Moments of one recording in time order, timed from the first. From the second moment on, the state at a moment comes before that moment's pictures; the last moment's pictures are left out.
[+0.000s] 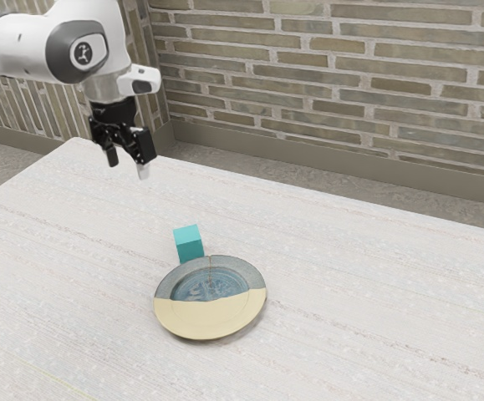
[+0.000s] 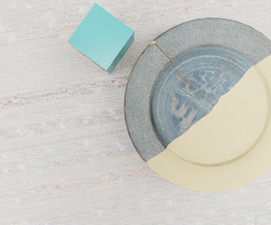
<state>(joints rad) -0.09 0.02 0.12 -1.72 0.00 1.69 0.21</state>
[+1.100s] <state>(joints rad) -0.29 0.52 0.36 -1.58 -0.20 2.00 -0.30</state>
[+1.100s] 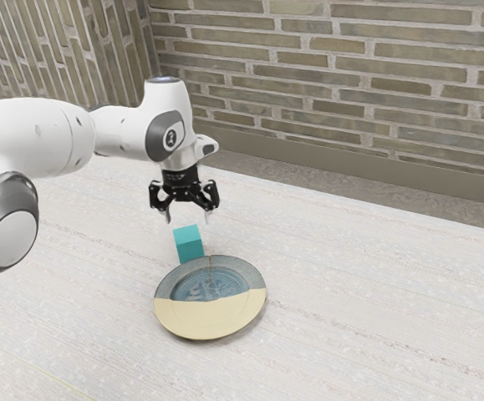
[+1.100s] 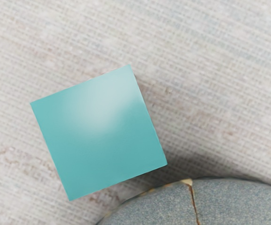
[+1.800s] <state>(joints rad) -0.10 0.62 0.19 -1.61 -0.16 2.19 -0.69</state>
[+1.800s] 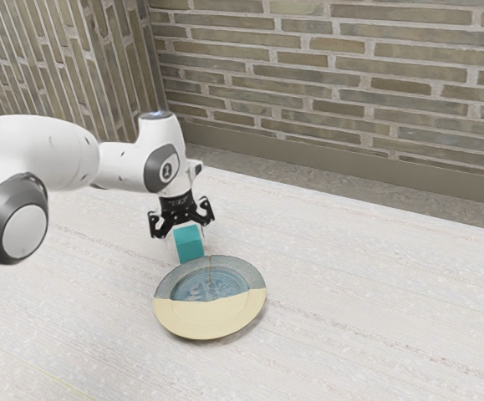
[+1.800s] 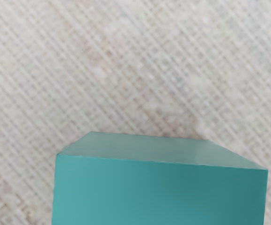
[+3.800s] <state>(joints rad) -0.16 0.13 0.03 -1.93 -0.07 2.06 -0.69</state>
